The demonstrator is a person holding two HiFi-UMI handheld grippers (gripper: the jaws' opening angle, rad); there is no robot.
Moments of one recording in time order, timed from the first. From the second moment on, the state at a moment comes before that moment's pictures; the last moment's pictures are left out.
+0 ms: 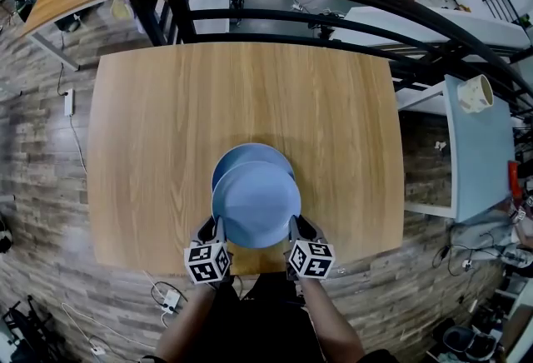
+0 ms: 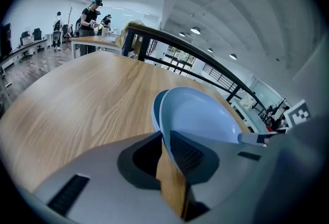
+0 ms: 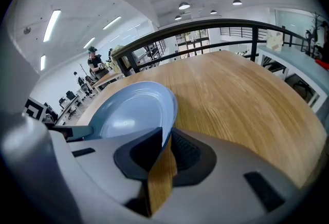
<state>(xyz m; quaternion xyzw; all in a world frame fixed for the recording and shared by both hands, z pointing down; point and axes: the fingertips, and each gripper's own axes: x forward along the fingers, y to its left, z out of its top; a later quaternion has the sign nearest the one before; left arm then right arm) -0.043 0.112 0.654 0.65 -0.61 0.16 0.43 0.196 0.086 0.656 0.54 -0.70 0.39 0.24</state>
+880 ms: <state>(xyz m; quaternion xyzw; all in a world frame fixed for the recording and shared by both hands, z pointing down) -0.044 0.098 0.667 0.64 -0.60 0.19 0.43 0.193 0.069 0.671 0.53 -0.70 0.39 0.26</state>
